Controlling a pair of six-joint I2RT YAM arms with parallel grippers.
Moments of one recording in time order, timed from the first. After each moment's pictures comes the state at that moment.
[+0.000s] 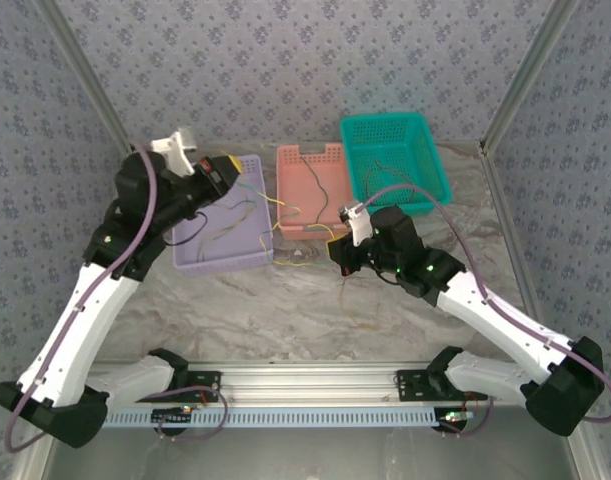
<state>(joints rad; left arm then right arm) -0.44 1.05 1.37 -0.48 0.20 -0.83 0.71 1.07 0.89 -0.35 -0.20 0.26</state>
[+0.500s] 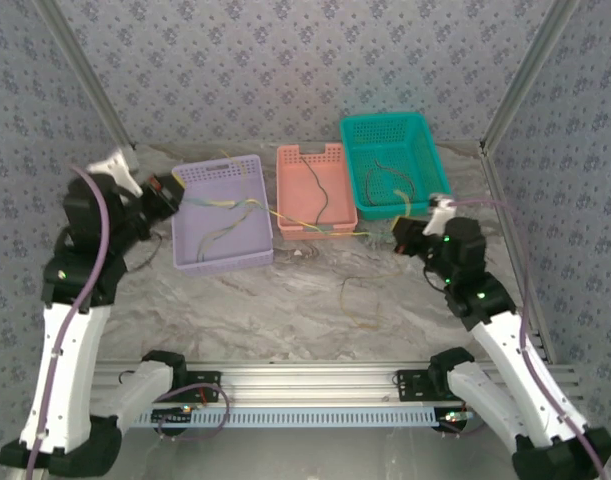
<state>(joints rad) -0.19 0.86 1.30 -0.77 0.14 -0.72 0.27 0.75 0.76 -0.30 -0.13 0.53</state>
